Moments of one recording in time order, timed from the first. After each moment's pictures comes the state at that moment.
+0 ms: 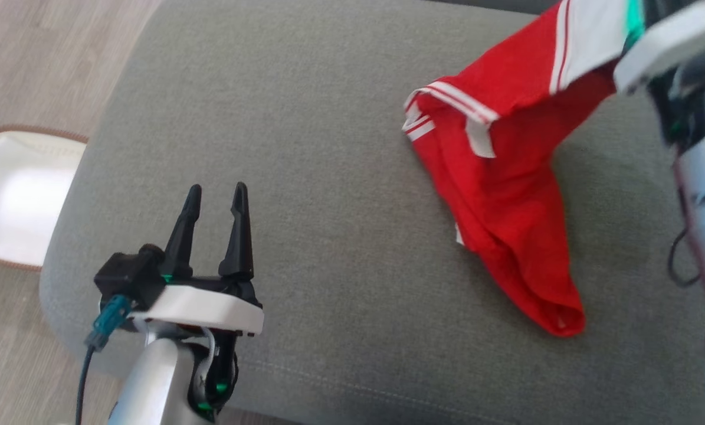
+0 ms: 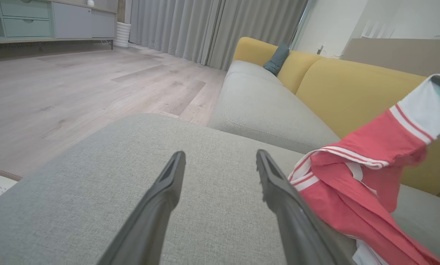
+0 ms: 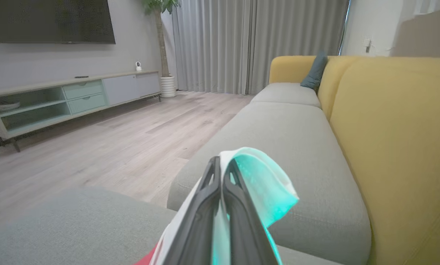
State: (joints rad) left arm -0.15 0.04 -0.25 0.13 -0.36 0.03 -0.26; right arm -0.94 -0.26 0.17 0.74 0.26 0.13 -0.02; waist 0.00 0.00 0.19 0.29
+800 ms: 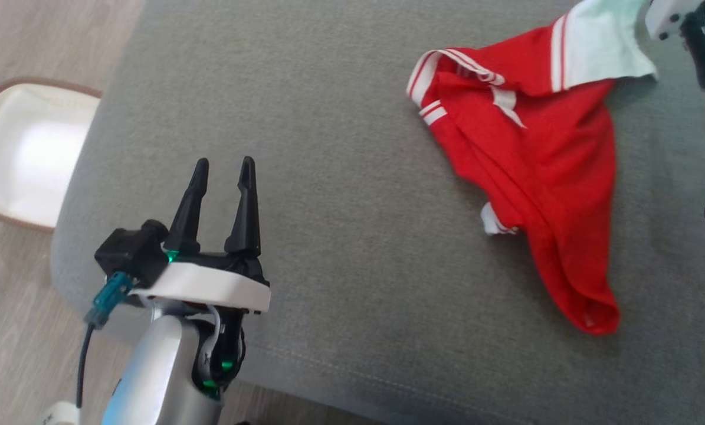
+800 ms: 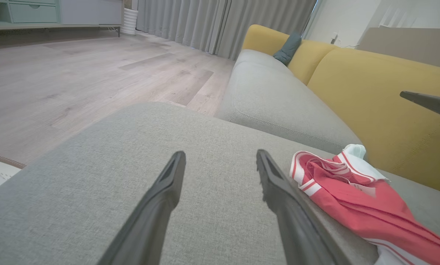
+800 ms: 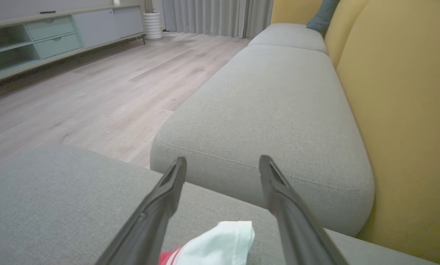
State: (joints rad) left arm -0.22 0.04 -0.28 0.13 -0.40 0.03 -0.26; right arm -1.24 -0.29 0.25 1.15 0.21 0.13 0.02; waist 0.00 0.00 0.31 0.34
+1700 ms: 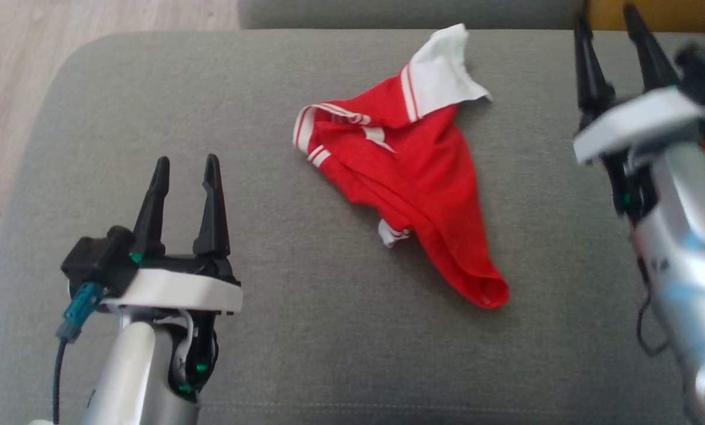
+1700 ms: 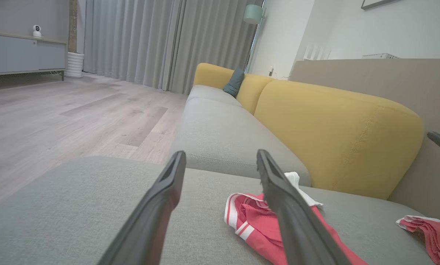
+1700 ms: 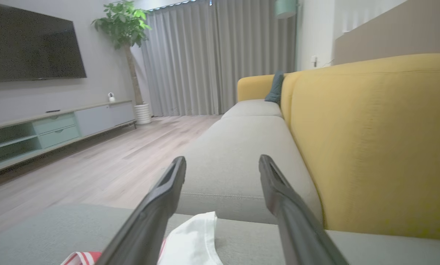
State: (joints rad) left arm -0.19 0.04 -0.18 0.09 -0.31 0.01 -0.26; right arm -0.81 -0.25 0.30 0.78 0.41 0.13 -0.25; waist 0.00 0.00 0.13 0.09
